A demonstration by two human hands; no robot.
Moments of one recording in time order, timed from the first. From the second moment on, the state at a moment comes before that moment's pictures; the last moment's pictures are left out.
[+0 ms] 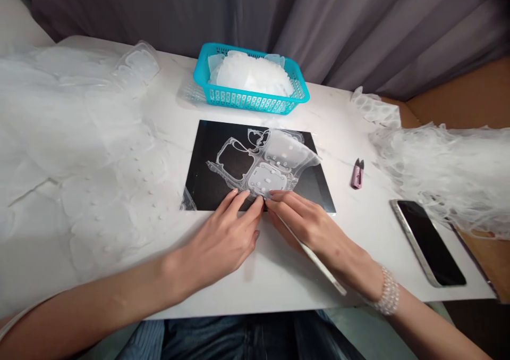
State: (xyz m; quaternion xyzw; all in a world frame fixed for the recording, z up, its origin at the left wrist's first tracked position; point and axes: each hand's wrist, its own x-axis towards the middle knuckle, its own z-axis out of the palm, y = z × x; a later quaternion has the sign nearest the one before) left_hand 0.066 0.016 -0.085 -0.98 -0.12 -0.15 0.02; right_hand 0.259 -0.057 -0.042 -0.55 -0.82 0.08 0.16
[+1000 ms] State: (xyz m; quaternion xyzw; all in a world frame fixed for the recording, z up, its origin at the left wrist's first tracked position) left_hand 0.071 0.028 -0.055 -0.93 -0.21 -0.13 -0.26; right_hand 0.379 -0.057 -0.020 -0.63 -0.35 0.32 0.61
